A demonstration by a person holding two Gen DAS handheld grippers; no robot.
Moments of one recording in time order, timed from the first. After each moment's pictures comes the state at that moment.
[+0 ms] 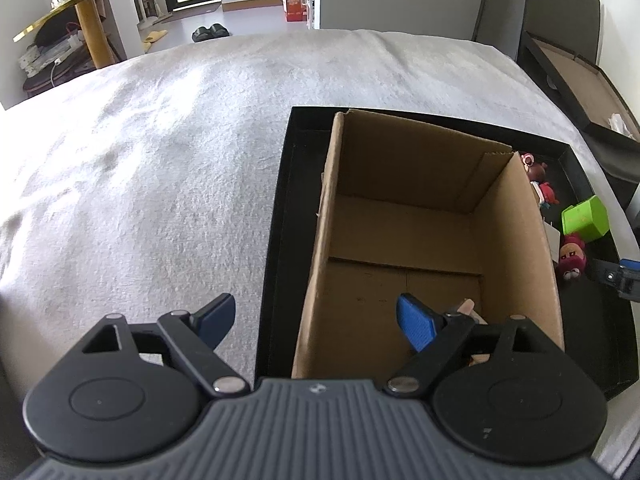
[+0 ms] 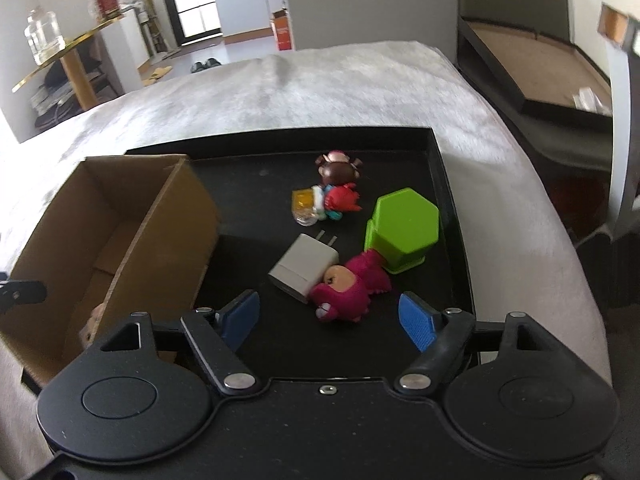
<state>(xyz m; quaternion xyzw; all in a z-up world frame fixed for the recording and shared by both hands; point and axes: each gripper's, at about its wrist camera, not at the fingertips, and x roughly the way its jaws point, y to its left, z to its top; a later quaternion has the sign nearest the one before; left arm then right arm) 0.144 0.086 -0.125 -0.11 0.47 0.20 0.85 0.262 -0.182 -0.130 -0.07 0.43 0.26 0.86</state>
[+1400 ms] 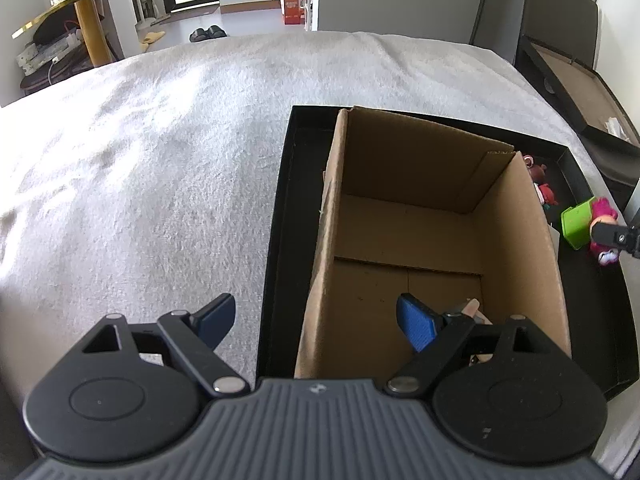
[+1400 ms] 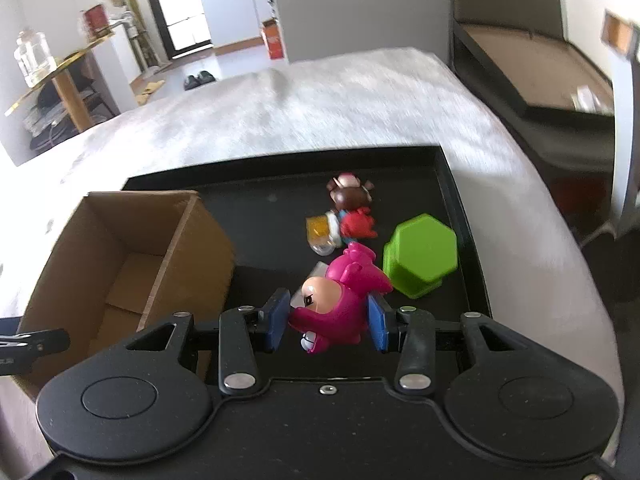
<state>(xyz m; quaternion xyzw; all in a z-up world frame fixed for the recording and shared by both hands) 0.136 0.091 -0.130 -0.11 0.46 0.20 0.86 0.265 -0.157 -0.109 -0.05 0.42 0.25 0.87</state>
